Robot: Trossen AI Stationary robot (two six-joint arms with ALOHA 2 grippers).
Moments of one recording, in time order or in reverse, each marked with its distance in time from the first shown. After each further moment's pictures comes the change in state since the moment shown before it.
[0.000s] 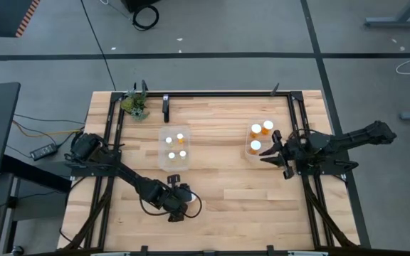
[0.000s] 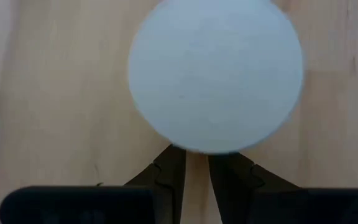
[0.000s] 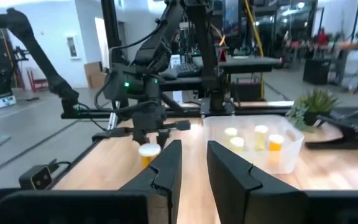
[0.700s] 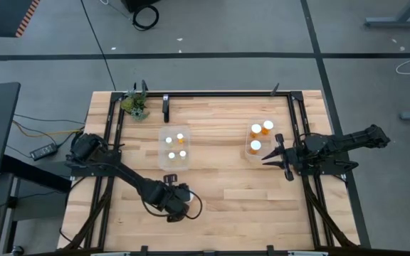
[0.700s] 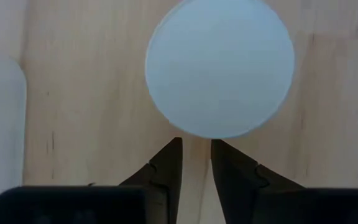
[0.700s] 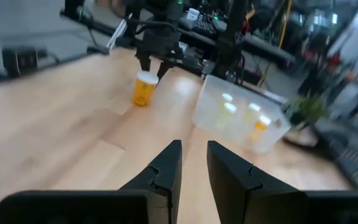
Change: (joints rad) left arm -0.011 0.001 0.128 -0.280 0.060 -0.043; right arm 0.000 -0.162 0.000 -0.365 -0.036 -0.420
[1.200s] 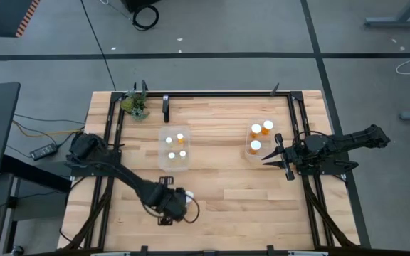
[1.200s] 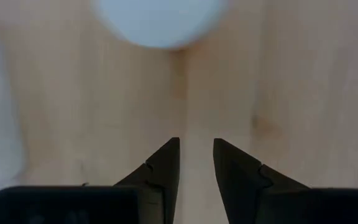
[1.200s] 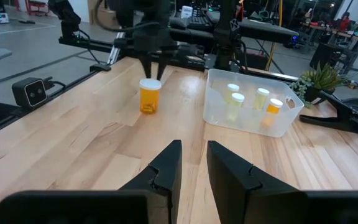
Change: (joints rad) left arm -0.005 -0.012 0.089 -0.225 0.141 0.072; right arm 0.000 0.000 0.000 -0.001 0.000 0.223
